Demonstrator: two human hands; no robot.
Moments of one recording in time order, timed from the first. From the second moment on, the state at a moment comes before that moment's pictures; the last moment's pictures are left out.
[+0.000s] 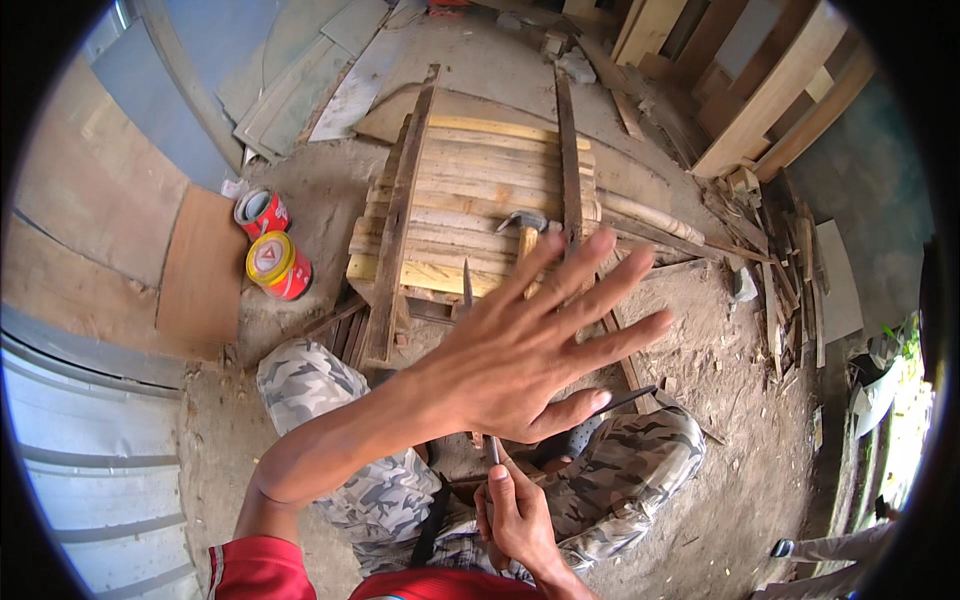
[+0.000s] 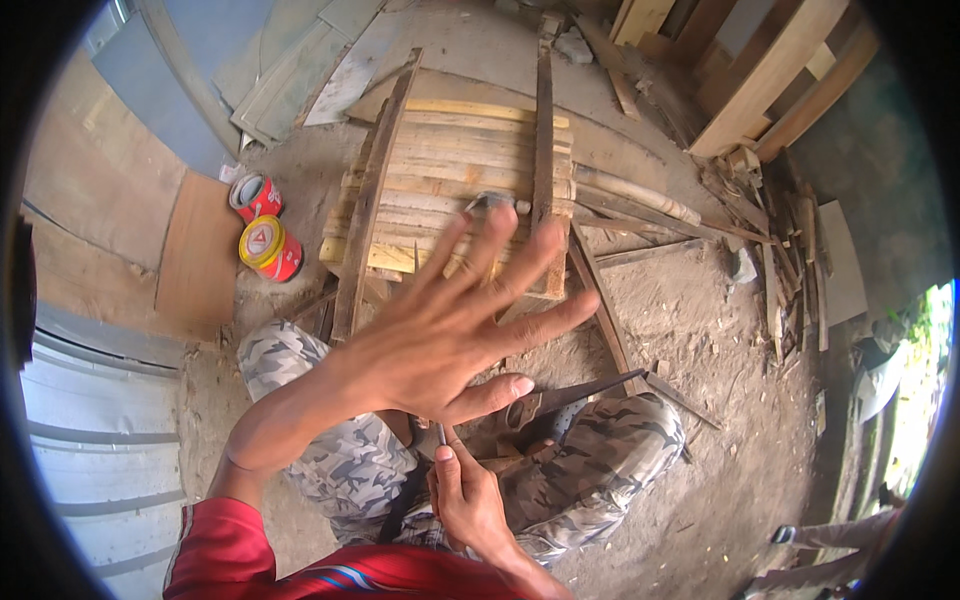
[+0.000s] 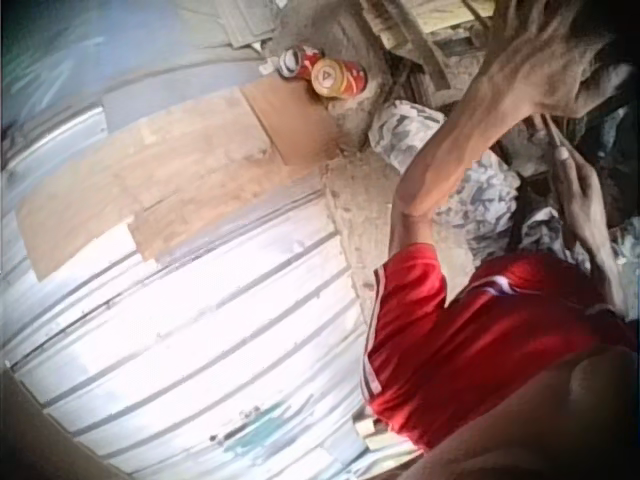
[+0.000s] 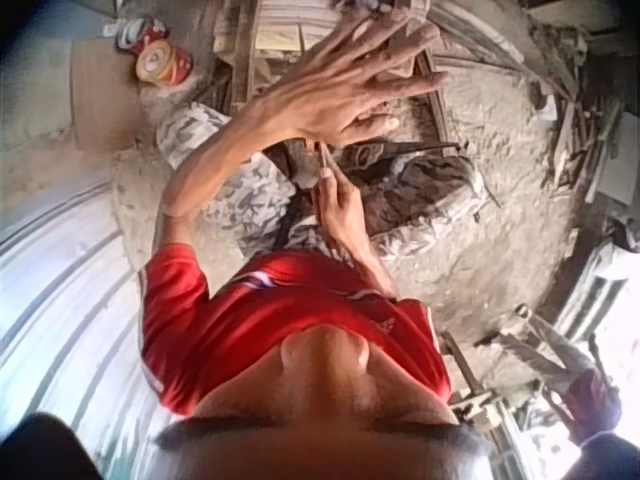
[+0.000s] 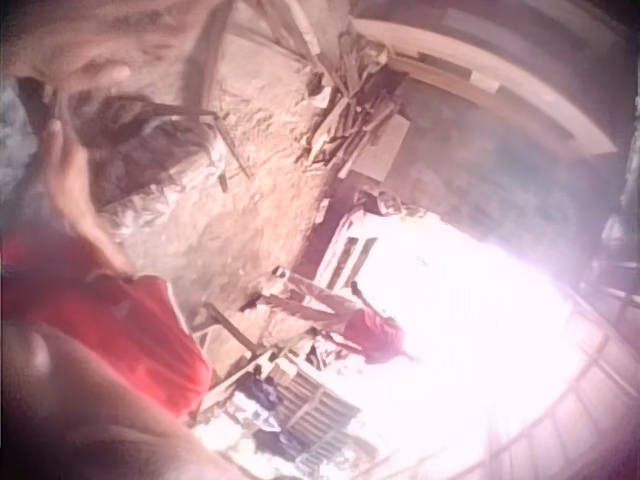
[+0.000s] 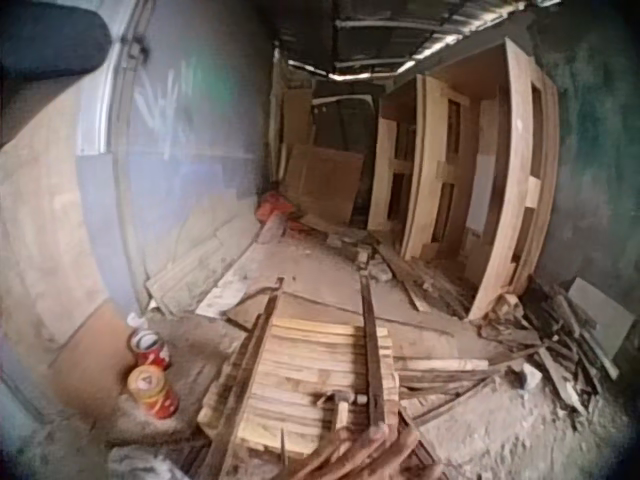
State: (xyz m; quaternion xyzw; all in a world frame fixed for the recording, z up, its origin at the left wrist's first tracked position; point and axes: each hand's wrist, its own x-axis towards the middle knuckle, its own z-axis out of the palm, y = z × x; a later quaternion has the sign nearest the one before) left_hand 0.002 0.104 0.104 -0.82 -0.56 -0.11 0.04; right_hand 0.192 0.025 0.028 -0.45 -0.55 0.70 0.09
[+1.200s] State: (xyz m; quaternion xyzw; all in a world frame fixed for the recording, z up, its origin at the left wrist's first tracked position) left_hand 0.035 -0.015 -0.016 -0.34 -0.61 -0.66 -0.29; right_hand 0.196 0.042 0.033 -0.32 -0.57 0.74 0.15
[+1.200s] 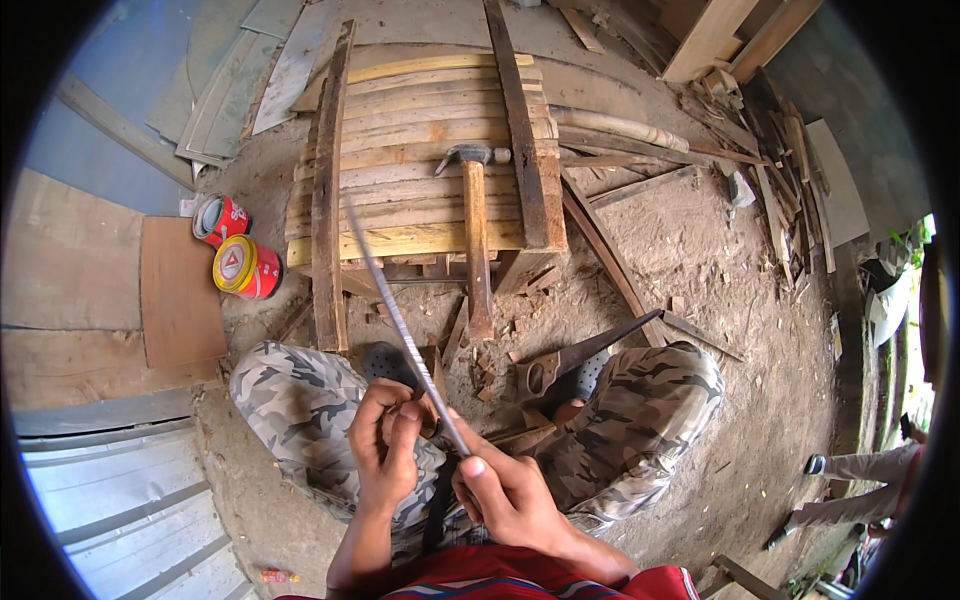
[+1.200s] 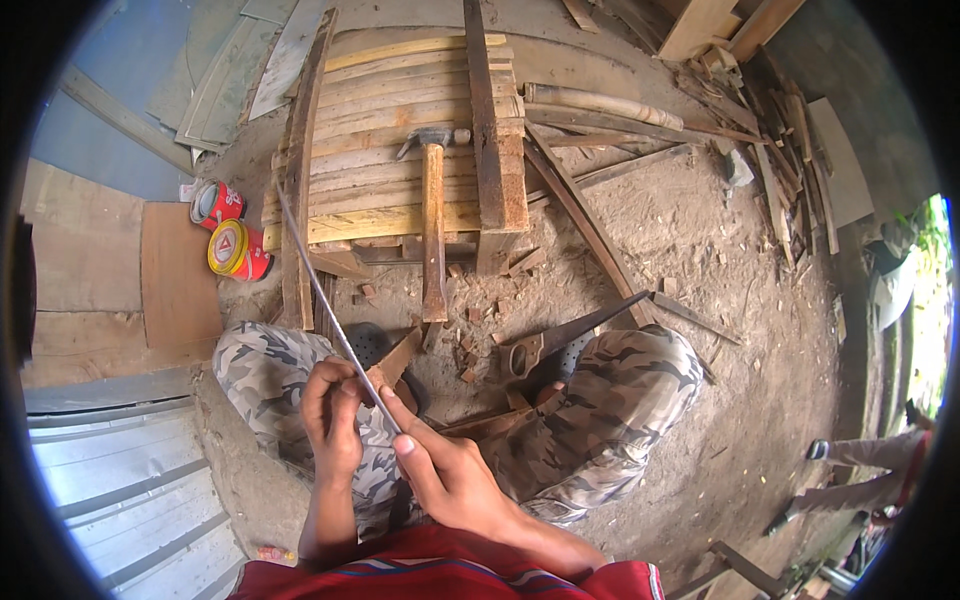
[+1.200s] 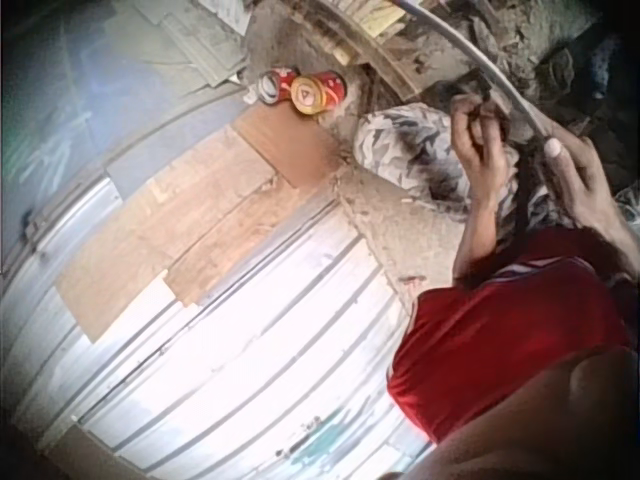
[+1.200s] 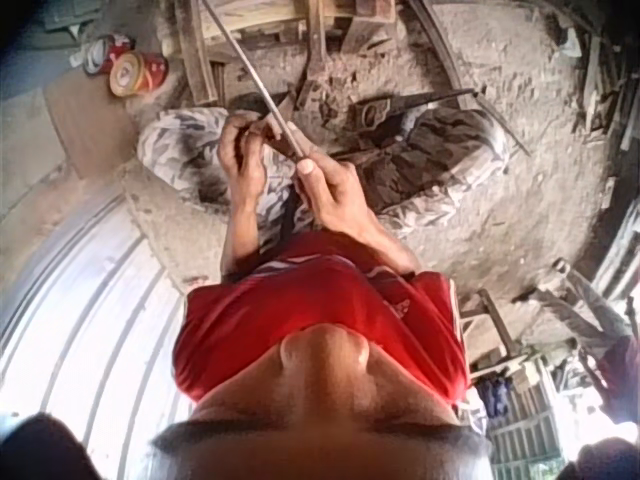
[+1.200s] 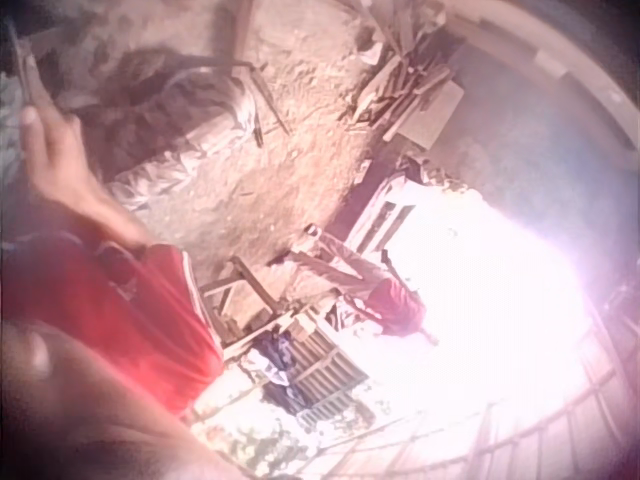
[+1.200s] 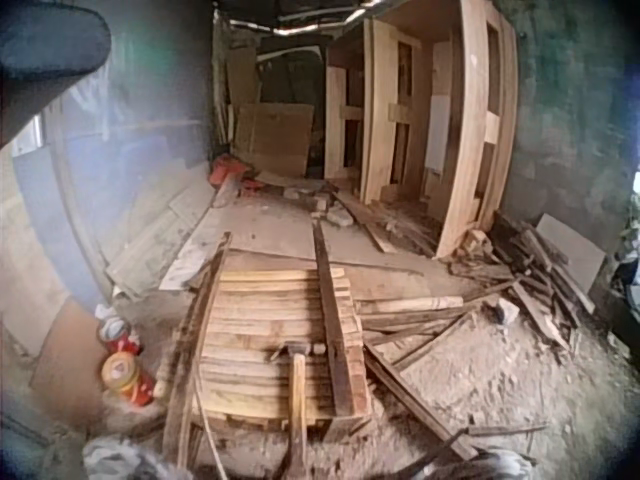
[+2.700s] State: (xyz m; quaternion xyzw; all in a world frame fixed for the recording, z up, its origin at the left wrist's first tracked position) left_hand 0.032 -0.013 -0.007 -0.33 -0.60 -0.66 -0.31; right_hand 0.192 0.036 0.034 -0.31 -0.61 0.70 0.20
